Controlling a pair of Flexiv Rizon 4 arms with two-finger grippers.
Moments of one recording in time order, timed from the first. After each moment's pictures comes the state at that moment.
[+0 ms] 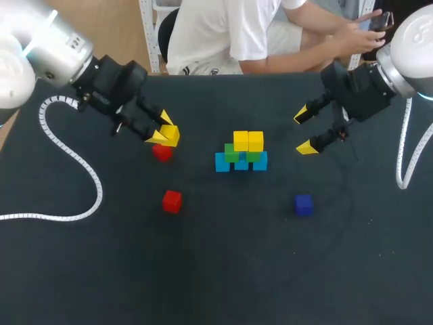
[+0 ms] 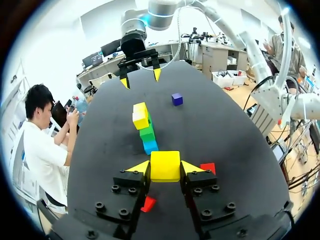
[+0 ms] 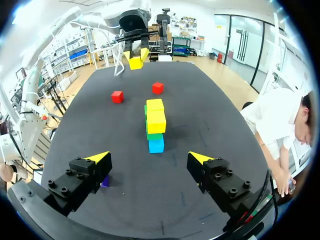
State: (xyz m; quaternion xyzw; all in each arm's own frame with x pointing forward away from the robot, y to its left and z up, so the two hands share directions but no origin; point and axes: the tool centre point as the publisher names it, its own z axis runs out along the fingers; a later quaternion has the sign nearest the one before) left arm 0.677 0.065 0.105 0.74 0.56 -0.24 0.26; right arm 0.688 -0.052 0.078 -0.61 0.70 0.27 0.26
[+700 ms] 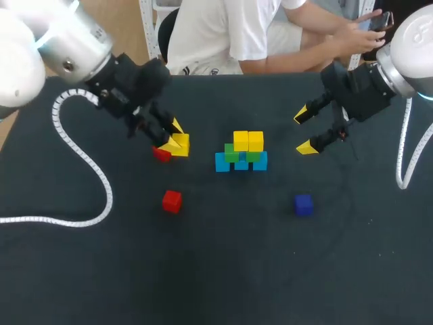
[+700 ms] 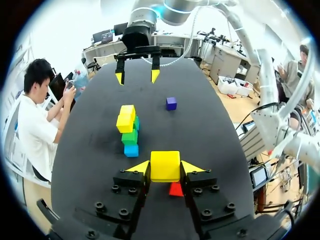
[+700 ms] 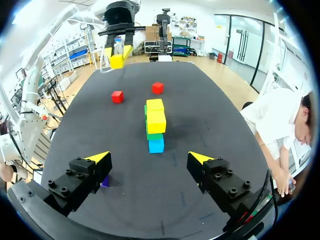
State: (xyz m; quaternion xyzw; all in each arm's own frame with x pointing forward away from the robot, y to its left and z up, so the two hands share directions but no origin) left arm 0.627 0.035 0.126 0.69 0.65 -0.24 0.19; right arm 0.688 -0.052 0.078 -0.61 0.70 0.27 0.26
